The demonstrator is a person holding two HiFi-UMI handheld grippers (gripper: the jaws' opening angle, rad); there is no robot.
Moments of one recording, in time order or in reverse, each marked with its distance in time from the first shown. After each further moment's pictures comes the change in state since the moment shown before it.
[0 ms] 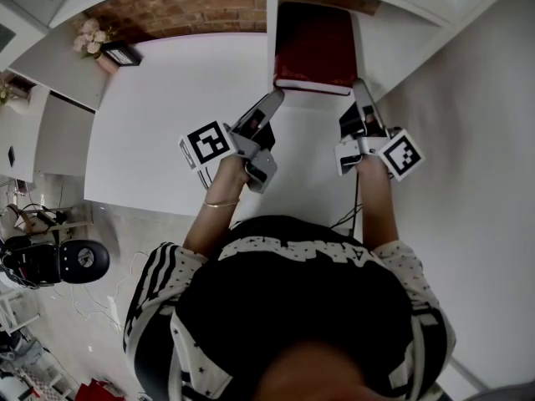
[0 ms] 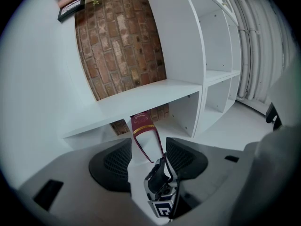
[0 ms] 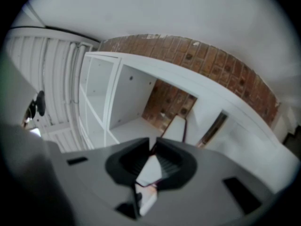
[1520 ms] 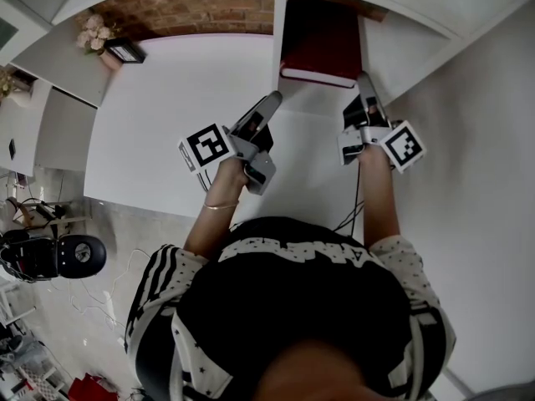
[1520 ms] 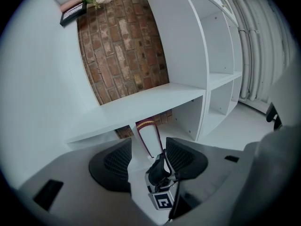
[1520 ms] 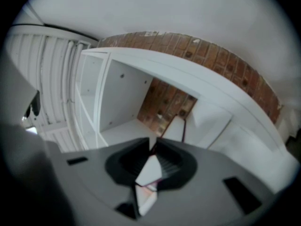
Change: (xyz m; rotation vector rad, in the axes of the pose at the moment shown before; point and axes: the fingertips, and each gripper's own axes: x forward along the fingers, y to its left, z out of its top) left arm -0.005 0.006 0.004 0.018 -0.035 0.018; right arm 0.019 -0.021 0.013 -0.016 -0.009 -0.036
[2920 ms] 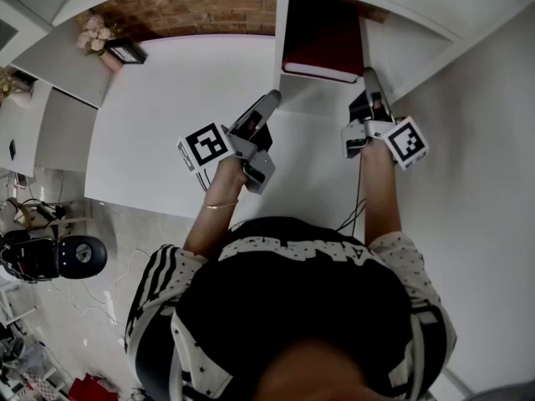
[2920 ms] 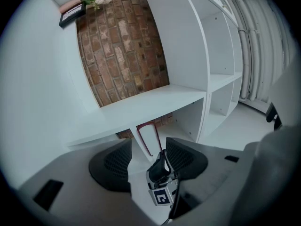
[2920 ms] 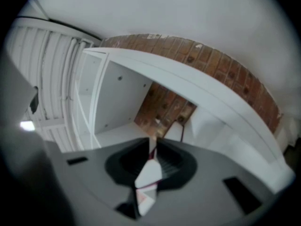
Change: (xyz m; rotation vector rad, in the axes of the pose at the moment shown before) left arm 0.001 0.002 0.006 0.003 -0.005 0.010; right arm 0.003 -0.014 0.015 -0.009 -0.042 -0.074
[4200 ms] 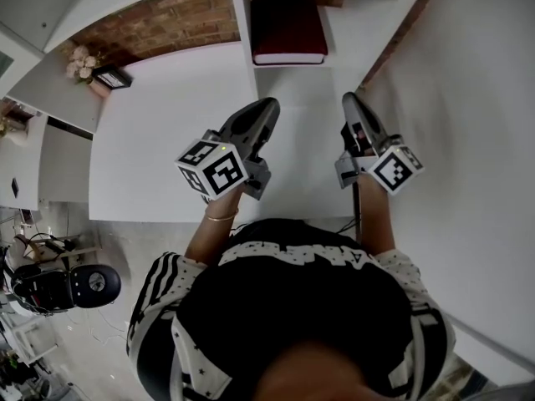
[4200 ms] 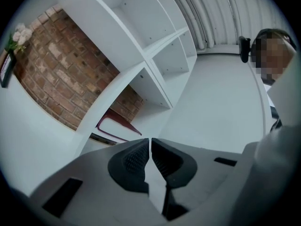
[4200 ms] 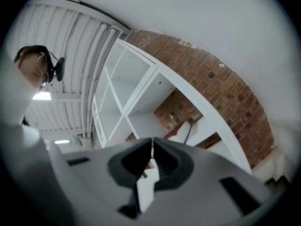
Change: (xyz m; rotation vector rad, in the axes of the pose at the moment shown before) left arm -0.006 -0.073 -0.044 0.579 0.140 -0.102; right arm -0.089 0.080 -0.022 -0.276 0.074 0.195
